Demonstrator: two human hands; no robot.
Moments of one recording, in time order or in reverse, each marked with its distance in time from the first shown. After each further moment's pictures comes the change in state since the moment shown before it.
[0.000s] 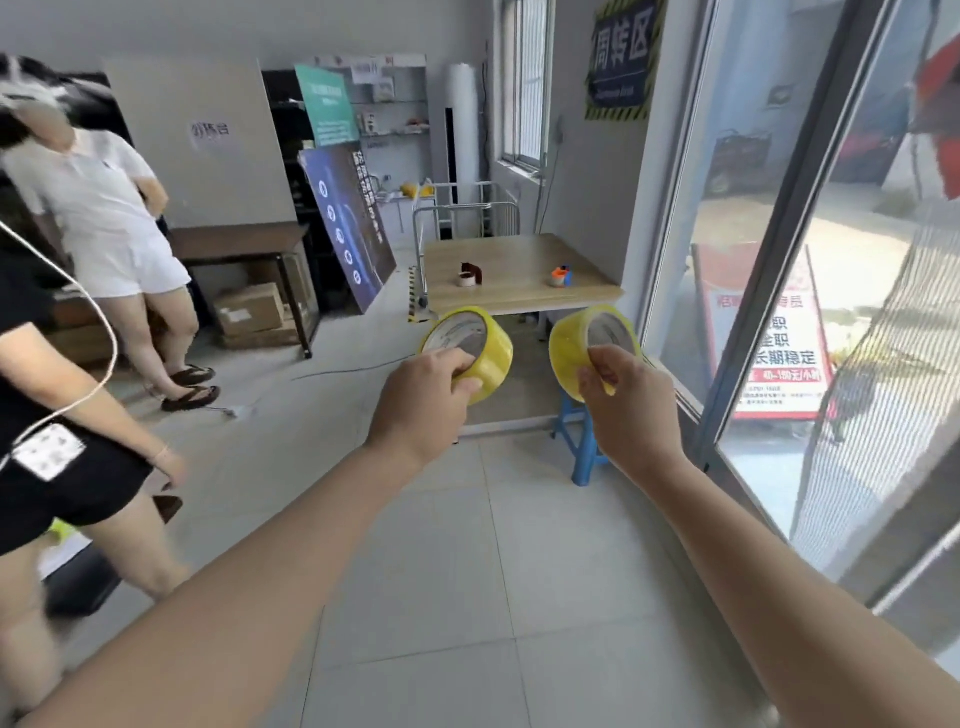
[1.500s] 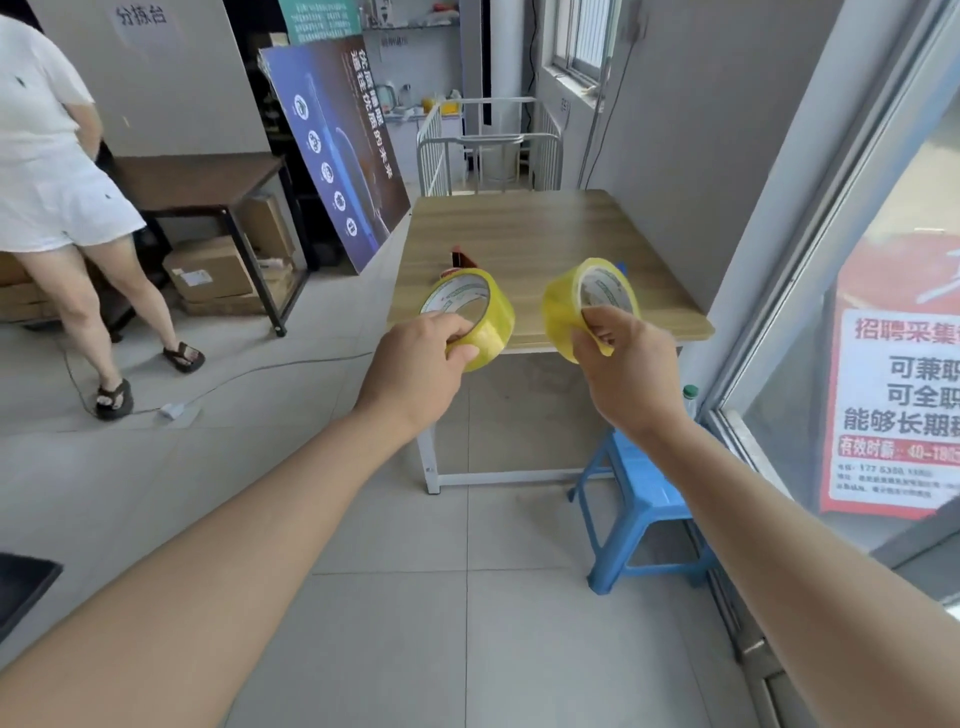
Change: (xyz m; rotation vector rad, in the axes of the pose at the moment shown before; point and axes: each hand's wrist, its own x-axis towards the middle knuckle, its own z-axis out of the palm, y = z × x) left_hand 0.562 -0.174 0.326 0.049 -0.056 -0.134; right_hand 0.534 0.319 0.328 0.029 -0.140 -0.076
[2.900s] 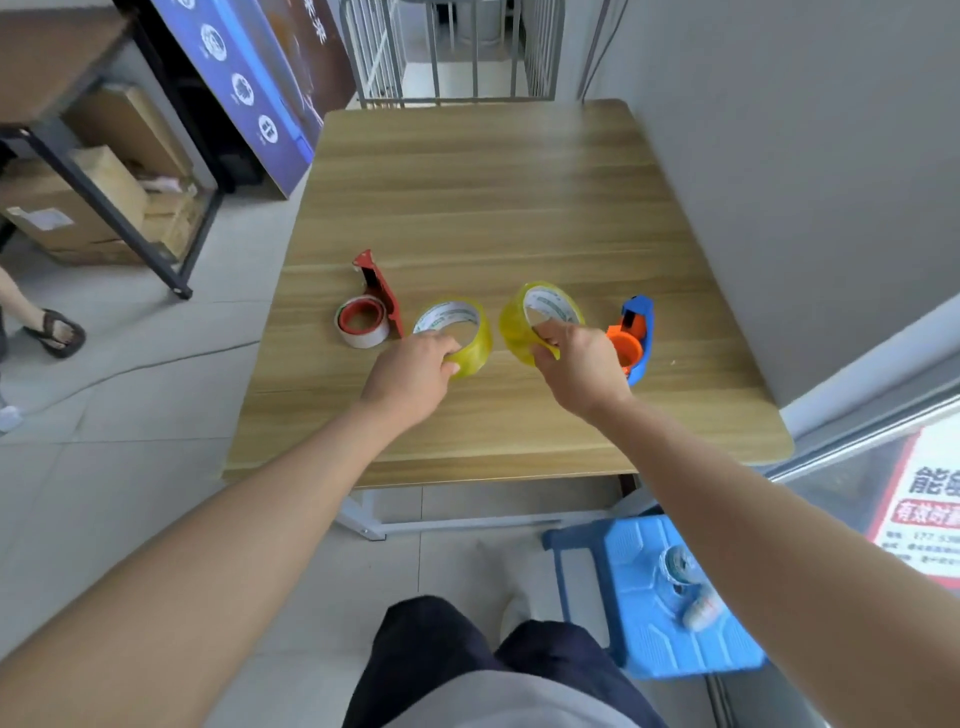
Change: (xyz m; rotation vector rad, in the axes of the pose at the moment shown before) left_hand 0.438 -0.163 0.302 0.177 -0.386 -0.100; right_hand 0.364 0.310 0.268 -0.193 -0.484 0.100
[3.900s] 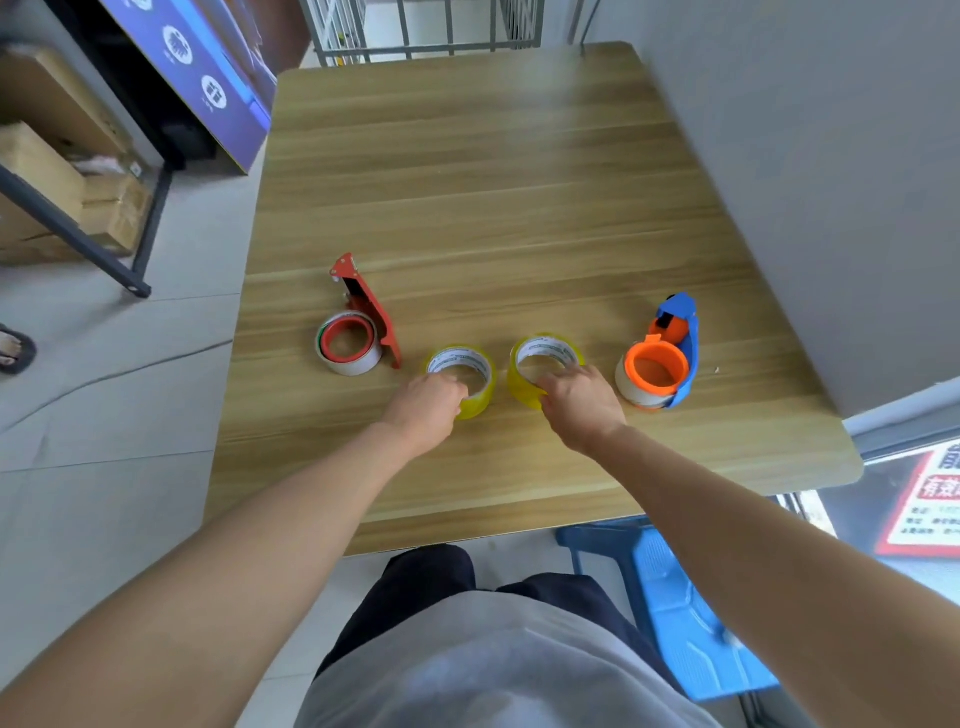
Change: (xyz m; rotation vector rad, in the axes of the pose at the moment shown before) left_hand 0.083 -0.076 0.077 0.284 -0.379 0.177; right_hand 0.051 0.052 0.106 -0.417 -0.335 -0.011
